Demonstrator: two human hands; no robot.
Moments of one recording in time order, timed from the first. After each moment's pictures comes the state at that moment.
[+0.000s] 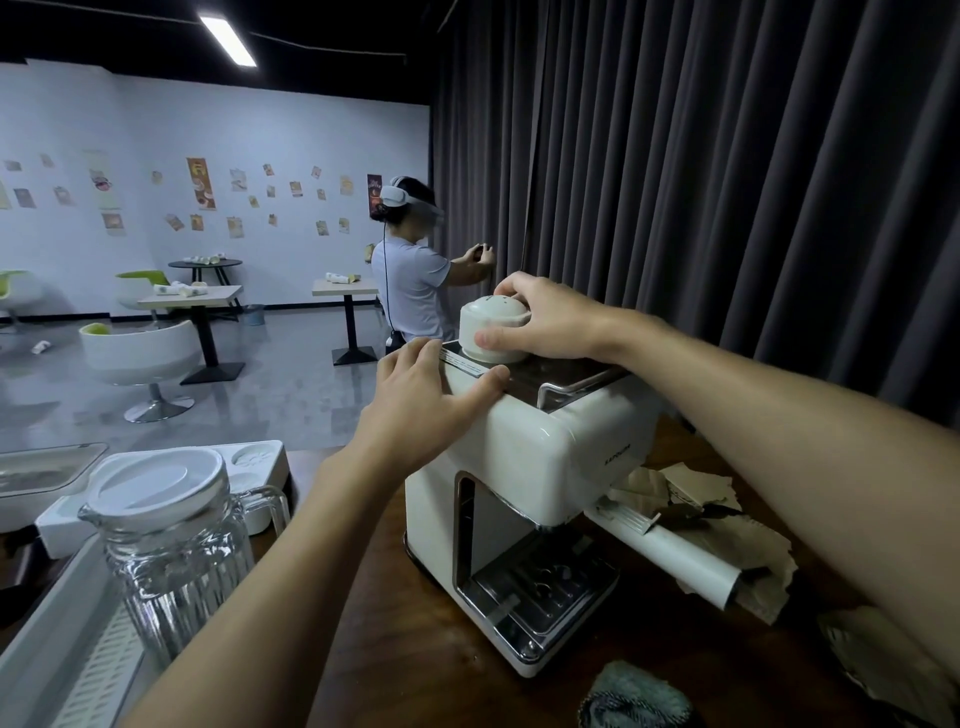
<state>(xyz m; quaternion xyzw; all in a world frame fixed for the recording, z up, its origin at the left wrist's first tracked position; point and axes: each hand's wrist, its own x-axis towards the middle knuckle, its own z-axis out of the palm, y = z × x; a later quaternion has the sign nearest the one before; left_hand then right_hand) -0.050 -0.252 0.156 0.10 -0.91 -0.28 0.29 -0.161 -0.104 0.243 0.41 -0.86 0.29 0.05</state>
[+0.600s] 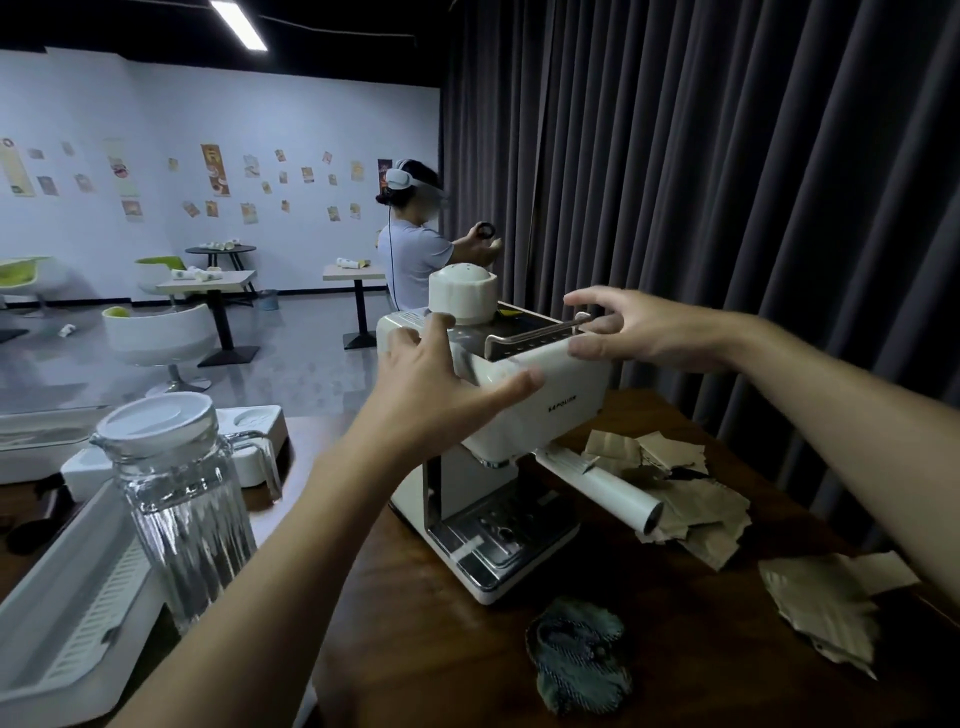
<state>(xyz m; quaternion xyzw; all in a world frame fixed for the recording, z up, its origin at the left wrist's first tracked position) 0.011 -0.173 0.168 0.10 -0.91 -0.31 0.26 -0.154 0.031 0.223 0.38 -0.85 0.34 -0.14</state>
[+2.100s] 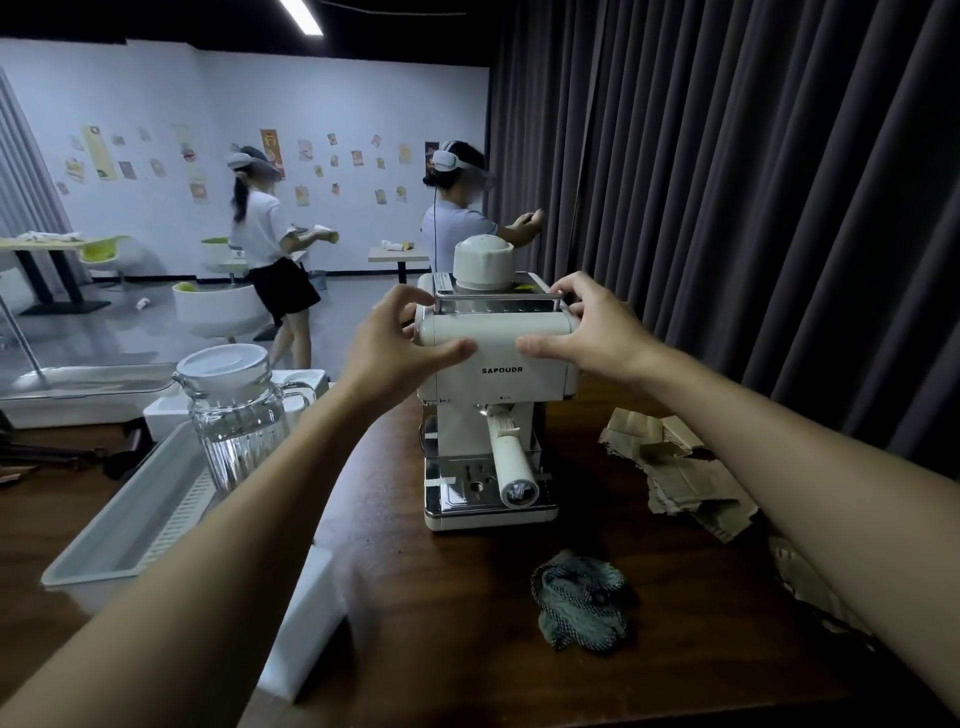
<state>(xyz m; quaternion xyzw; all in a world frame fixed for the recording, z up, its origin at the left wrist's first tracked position) 0.025 -0.216 0.151 0.08 -0.81 -0.45 0.36 -0.100 -0.014 0.181 0.38 -0.83 0.41 0.05</state>
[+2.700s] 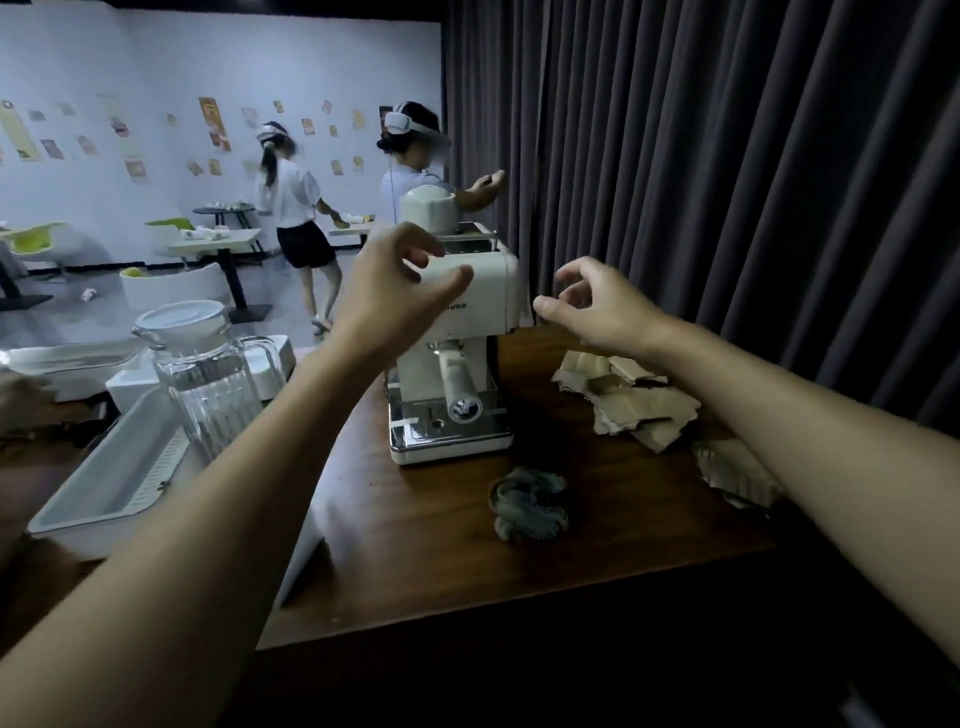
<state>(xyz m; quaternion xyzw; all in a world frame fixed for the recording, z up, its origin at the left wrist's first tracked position) 0.057 -0.135 0.172 0.05 -0.85 -0.34 0.40 -0.062 0.066 0.159 0.32 -0.85 0.42 0.03</state>
